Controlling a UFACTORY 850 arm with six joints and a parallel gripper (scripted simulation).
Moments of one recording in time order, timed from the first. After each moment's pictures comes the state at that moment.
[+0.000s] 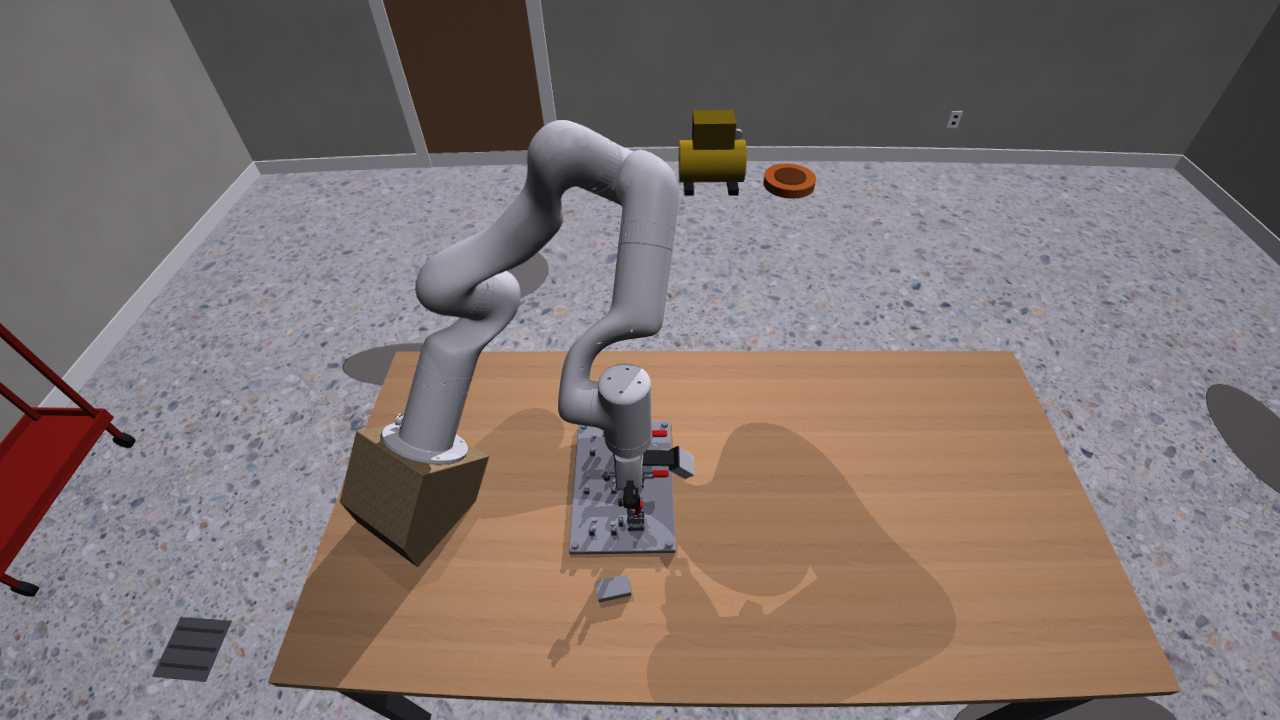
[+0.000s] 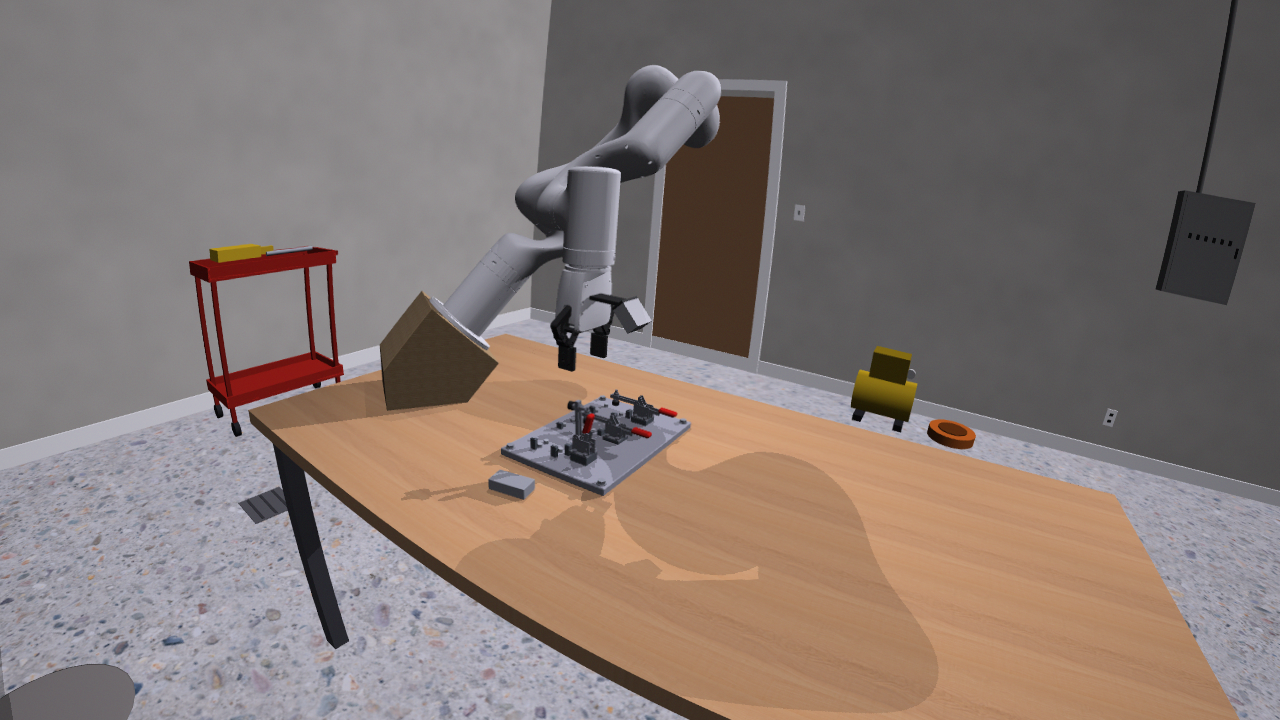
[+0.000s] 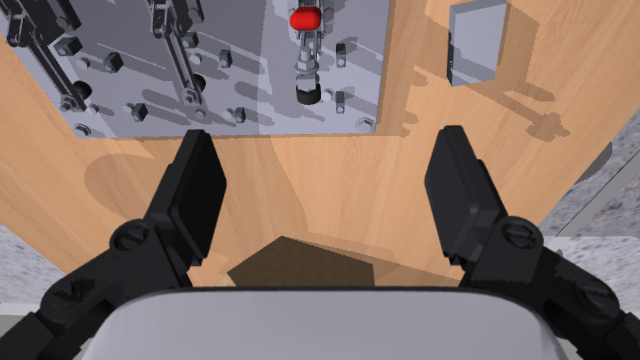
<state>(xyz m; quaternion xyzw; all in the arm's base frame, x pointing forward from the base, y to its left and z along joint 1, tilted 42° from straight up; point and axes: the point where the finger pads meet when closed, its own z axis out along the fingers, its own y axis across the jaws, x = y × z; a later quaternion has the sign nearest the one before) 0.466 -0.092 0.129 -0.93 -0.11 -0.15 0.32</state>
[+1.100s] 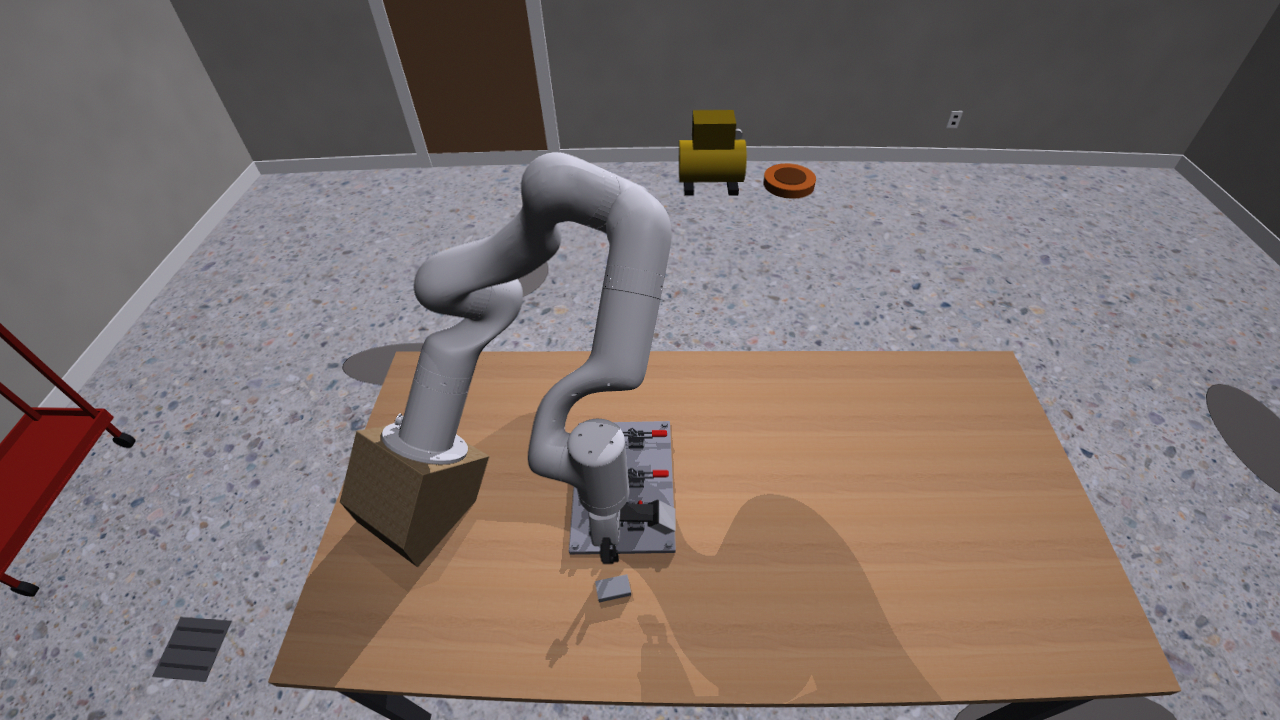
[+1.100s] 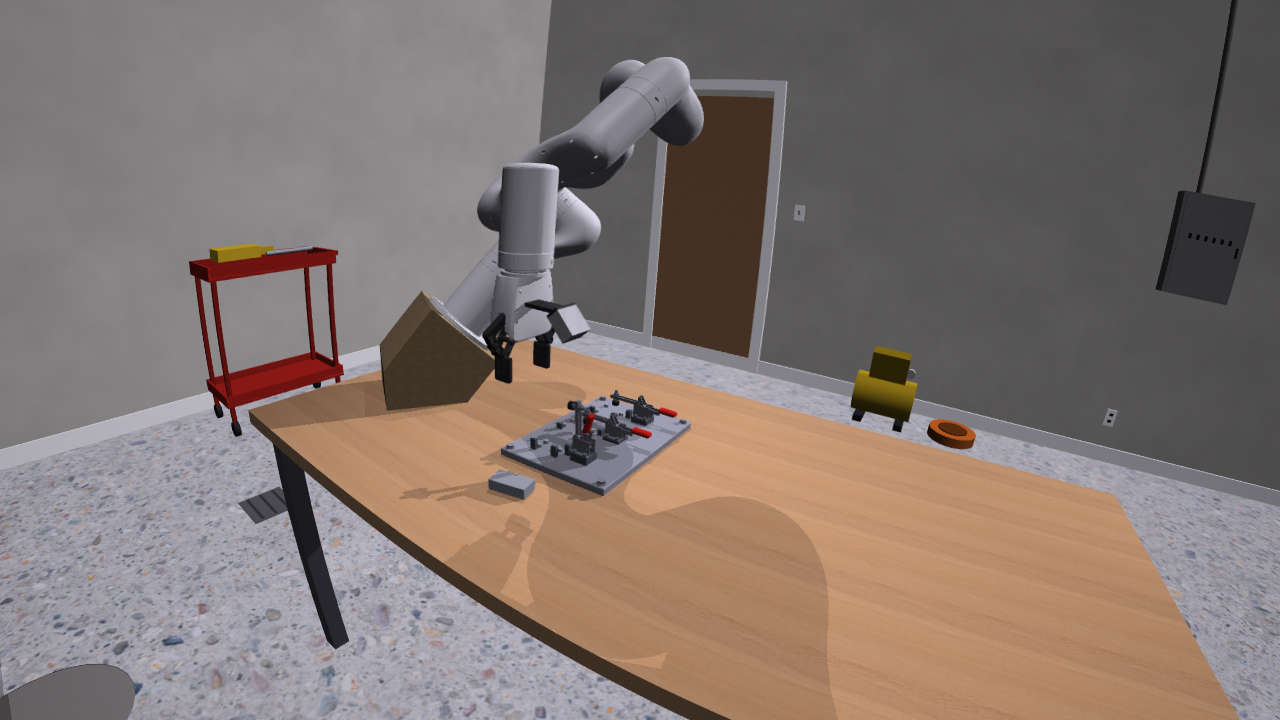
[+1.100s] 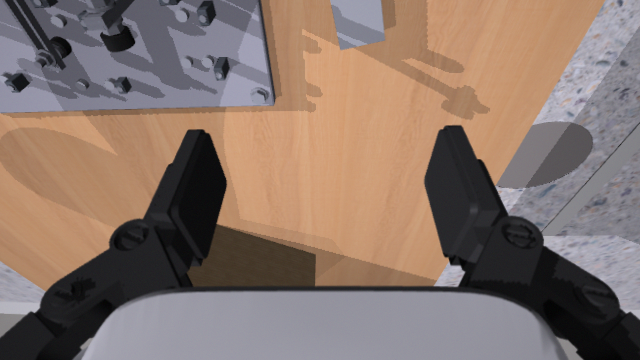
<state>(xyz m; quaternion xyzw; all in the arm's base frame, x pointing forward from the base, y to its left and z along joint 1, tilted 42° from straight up) 0.463 -0.180 0.053 -0.93 -0.11 -0.15 0.32</state>
